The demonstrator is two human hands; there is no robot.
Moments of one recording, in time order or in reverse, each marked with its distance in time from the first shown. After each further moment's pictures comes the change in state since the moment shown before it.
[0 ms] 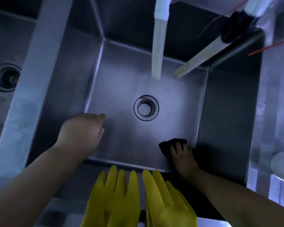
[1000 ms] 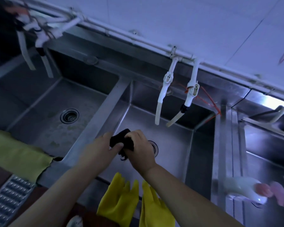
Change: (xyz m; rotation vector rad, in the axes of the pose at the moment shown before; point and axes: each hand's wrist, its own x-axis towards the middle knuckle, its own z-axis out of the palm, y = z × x) left_hand -0.145 0.021 -0.115 -0.602 0.330 -0.301; right_hand -0.078 -0.135 -0.284 0.802 0.803 -0.399
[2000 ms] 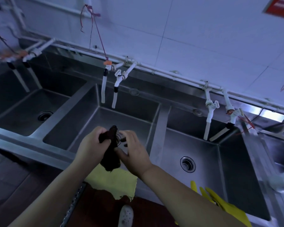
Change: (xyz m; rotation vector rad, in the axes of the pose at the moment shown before) left_hand -0.026 -0.254 -0.263 -0.407 0.213 0.123; right_hand 0.074 -0.308 0.185 0.053 -0.061 -0.056
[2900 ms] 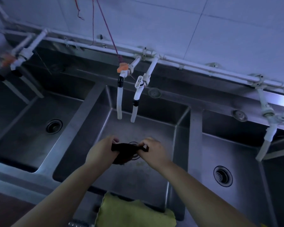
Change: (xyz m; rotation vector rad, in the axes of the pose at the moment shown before) left_hand 0.213 -0.099 -0.002 0.363 -0.294 -0.121; right_hand 0.187 0.101 0.059 0.024 -0.105 0.396
